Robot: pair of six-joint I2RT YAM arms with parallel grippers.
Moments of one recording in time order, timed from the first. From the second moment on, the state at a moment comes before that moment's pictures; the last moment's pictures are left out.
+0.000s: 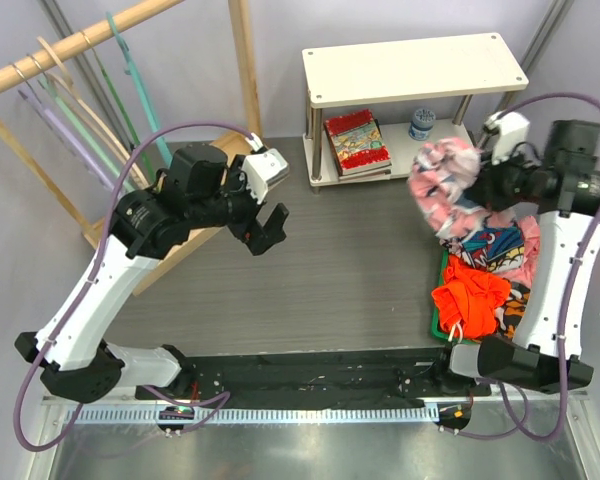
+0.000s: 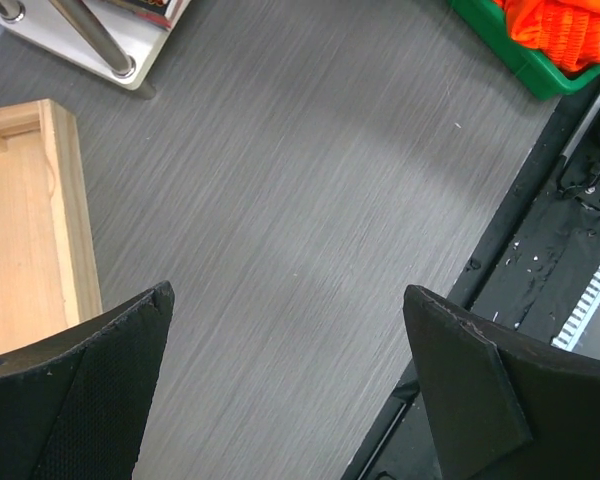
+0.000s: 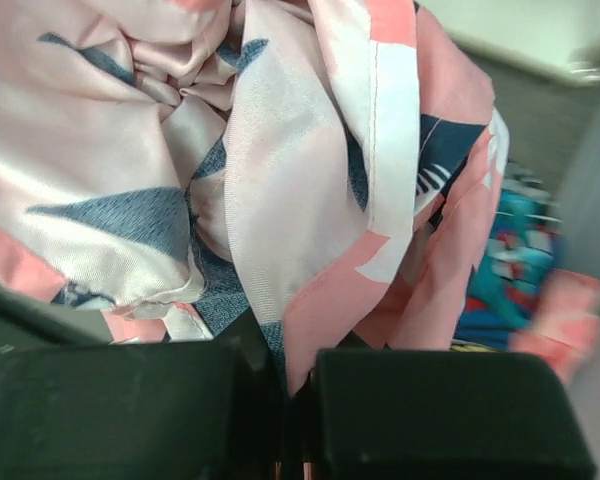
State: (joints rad) left arm -0.72 1.29 1.76 -1.05 0.20 0.18; right arm -0.32 1.31 1.85 -1.32 -0.52 -0.53
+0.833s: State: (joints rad) left arm -0.76 1.16 1.23 -0.93 0.30 0.40; right arm 0.13 1.43 1.13 -0.56 -0.70 0.42
